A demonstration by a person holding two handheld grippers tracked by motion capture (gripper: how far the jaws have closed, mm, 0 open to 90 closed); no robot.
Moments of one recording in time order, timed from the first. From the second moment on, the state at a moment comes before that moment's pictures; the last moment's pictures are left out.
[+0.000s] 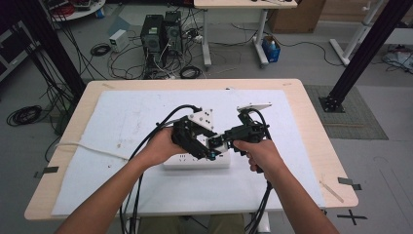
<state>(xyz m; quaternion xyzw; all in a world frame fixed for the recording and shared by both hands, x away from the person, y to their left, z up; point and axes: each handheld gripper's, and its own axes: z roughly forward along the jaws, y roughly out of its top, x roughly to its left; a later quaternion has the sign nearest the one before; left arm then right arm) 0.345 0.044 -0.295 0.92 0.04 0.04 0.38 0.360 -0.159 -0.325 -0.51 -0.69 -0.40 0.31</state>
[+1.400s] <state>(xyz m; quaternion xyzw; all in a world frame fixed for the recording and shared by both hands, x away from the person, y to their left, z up) 0.372 0.168 -0.303 0.96 0.20 0.04 0.18 0.358 -0.194 -0.294 -0.40 -0.89 -0.24 -0.03</state>
